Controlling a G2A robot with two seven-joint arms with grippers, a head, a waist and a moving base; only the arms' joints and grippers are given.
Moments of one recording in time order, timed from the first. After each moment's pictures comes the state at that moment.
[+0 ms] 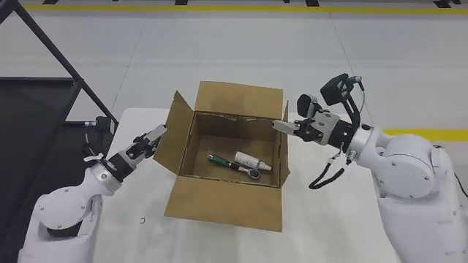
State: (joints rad) left arm 1.07 -1.18 -1.66 -1.70 -0.01 -0.11 -0.80; right arm -0.76 -1.25 1.44 -1.79 -0.56 -0.35 0.92
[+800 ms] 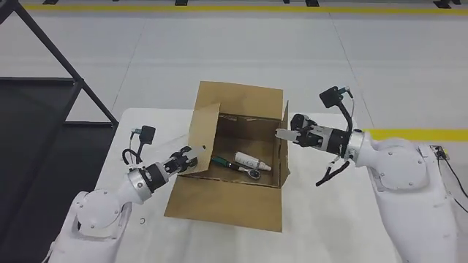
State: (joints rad) left arm 1.07 -1.17 -1.47 -1.70 0.02 -0.10 -0.81; right arm -0.73 -1.23 1.42 -1.58 -0.25 -0.32 1.06
